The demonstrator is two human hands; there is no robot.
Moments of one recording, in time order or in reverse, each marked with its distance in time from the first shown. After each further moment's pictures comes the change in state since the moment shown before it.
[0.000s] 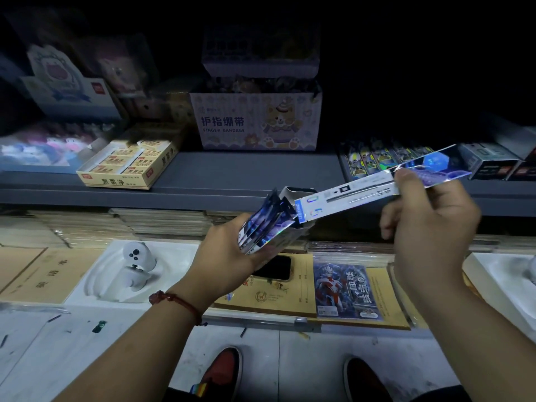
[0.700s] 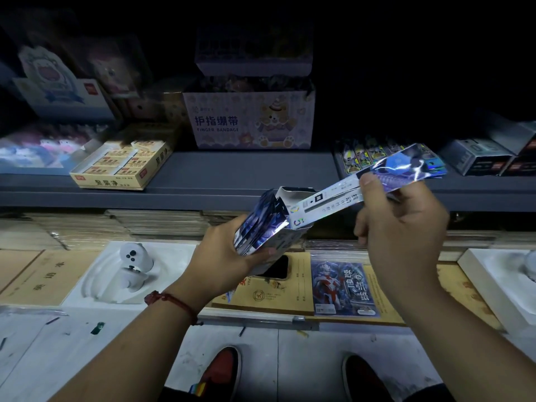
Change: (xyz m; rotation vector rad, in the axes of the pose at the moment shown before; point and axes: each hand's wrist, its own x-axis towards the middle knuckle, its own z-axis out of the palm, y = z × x) left_hand -0.003 0.008 -0.001 -0.025 -0.036 -0.022; right_hand -0.013 0.007 0.006 -0.125 -0.124 -0.141
